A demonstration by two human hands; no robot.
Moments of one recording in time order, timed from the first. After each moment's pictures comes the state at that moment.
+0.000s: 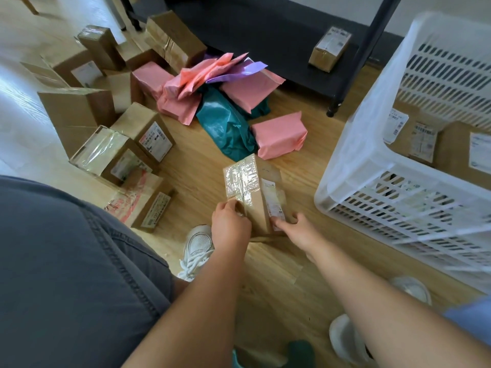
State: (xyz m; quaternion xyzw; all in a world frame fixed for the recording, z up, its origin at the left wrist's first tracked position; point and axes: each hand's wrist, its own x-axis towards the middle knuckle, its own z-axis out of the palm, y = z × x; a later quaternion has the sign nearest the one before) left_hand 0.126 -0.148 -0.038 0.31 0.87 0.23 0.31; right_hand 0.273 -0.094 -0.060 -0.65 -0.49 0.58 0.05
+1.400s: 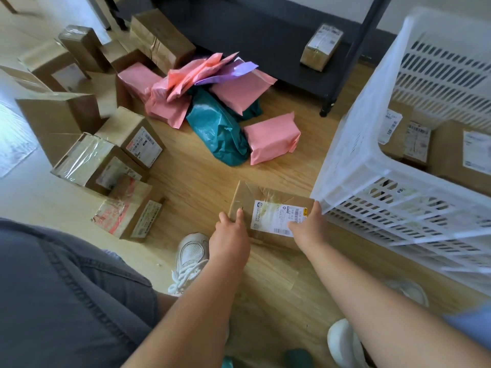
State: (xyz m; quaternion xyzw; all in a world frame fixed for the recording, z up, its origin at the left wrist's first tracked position) left_hand 0.133 -0.147 -0.057 0.50 0.82 -0.05 0.26; right_hand 0.281 -0.072 -0.070 -0.76 -0.50 0.42 0.05
